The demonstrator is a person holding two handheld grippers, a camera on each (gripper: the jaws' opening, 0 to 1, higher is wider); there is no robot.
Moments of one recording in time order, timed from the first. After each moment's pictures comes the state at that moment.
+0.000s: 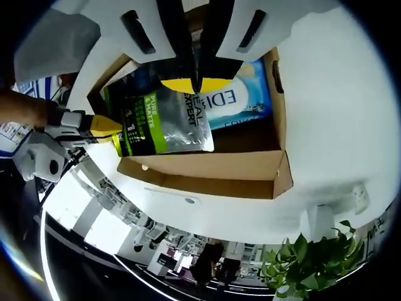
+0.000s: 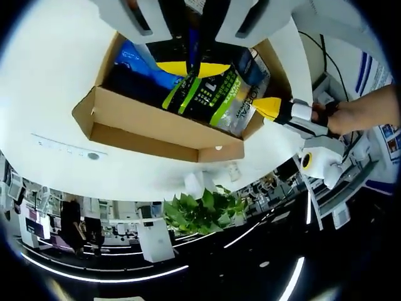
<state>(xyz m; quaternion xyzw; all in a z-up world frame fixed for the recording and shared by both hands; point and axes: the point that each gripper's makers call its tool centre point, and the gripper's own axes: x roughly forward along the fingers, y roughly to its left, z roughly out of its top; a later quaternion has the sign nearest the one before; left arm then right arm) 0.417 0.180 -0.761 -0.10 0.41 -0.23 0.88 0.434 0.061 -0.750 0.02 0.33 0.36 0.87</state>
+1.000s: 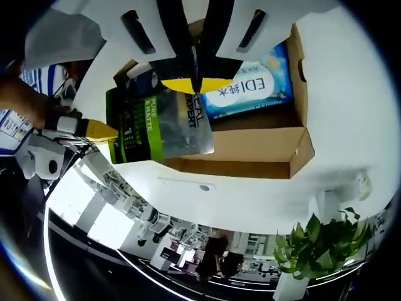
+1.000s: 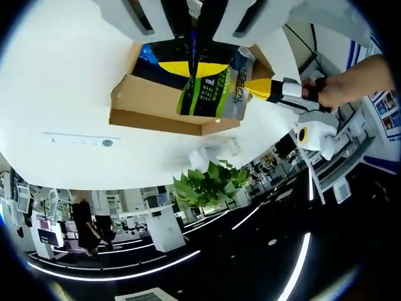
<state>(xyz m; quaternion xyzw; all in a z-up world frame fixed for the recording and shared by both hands) 0.415 0.134 -0.716 -0.11 0.39 -0.24 0.88 0.433 0.018 -0.684 0.09 0.30 0.35 0.88</state>
